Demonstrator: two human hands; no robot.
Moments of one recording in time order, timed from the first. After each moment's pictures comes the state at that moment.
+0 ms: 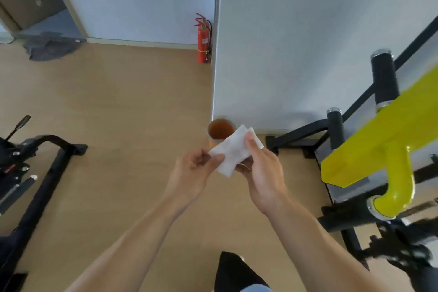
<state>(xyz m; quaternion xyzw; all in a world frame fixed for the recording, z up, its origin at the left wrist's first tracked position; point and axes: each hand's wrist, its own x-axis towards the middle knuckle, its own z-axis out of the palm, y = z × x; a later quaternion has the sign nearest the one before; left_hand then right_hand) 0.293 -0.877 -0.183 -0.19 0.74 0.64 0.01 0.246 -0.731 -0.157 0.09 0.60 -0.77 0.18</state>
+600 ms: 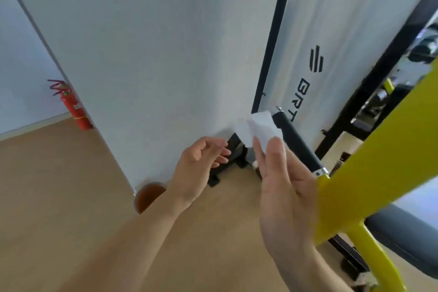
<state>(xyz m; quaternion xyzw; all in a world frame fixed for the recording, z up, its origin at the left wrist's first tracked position) 0.018 -0.784 -0.113 0.18 0.73 0.65 0.13 0.139 -0.694 -0.039 0.10 0.63 -0.69 -0.33</state>
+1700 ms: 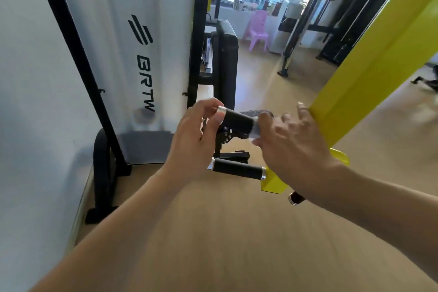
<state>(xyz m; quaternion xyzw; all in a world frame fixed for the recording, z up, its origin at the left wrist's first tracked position) -0.087 -0.679 -0.089 0.61 0.54 0.54 0.22 0.084 -0.668 -0.027 0.54 0.81 0.22 0.08</state>
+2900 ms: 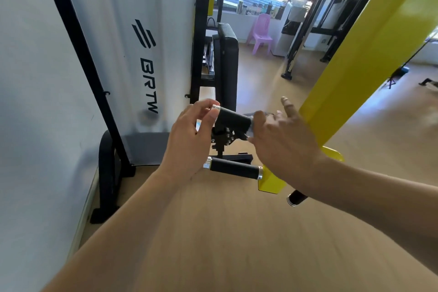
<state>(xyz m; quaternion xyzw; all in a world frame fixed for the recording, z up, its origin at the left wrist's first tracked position) -0.082 -0.688 -0.080 0.56 0.60 0.52 0.24 0.090 -0.664 -0.034 0.48 0.82 0.29 0.09</state>
